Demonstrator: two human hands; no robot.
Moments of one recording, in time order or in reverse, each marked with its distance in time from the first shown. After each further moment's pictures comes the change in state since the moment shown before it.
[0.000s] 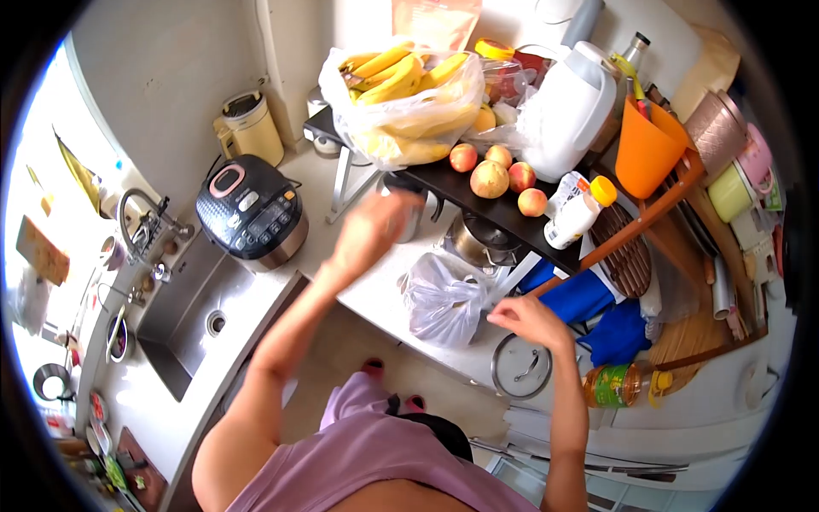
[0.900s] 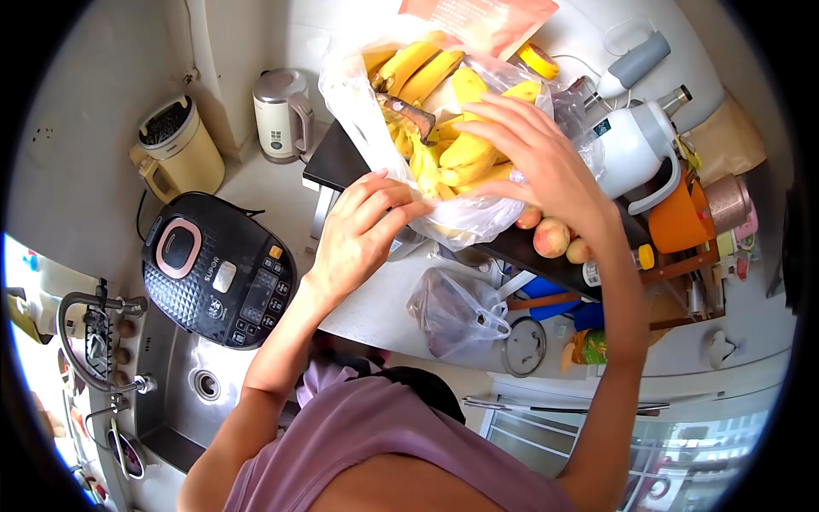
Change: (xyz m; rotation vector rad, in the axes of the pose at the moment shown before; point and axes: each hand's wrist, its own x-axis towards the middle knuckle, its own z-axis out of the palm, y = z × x) left_hand 0.071 -0.163 -0.062 -0.118 0.123 0.271; right_hand 0.219 -0.238 -0.141 -0.802 0.586 -0.656
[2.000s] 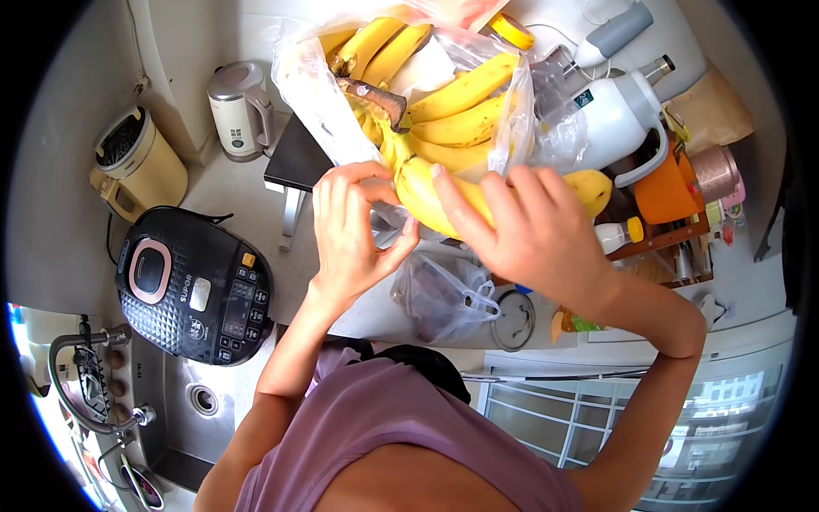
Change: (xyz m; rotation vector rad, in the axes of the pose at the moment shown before) left_hand -0.002 0.011 0.031 -0.148 0.203 -0.246; right_hand -0.017 -0.078 -0.020 -0.733 -0.194 -0.127
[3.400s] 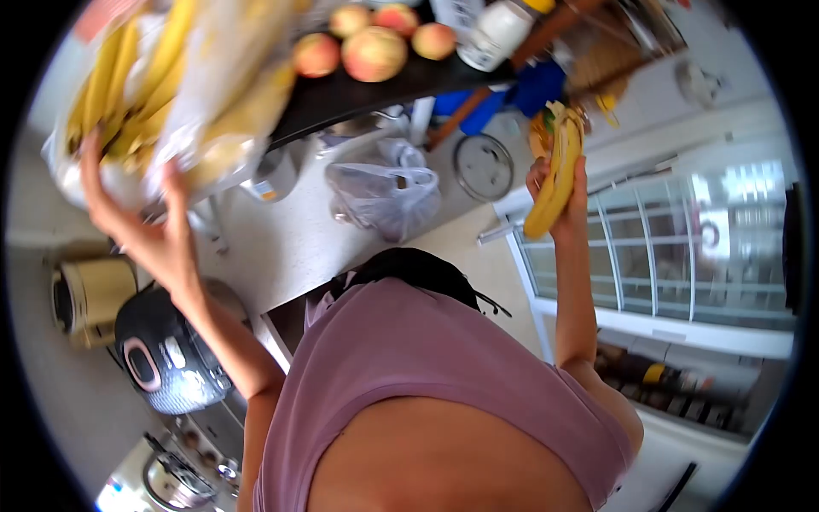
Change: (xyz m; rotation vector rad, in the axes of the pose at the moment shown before) left_hand 0.030 0.006 0.012 0.061 -0.074 0.135; right_hand -0.319 -0.159 0.000 -2.005 -1.165 -1.832
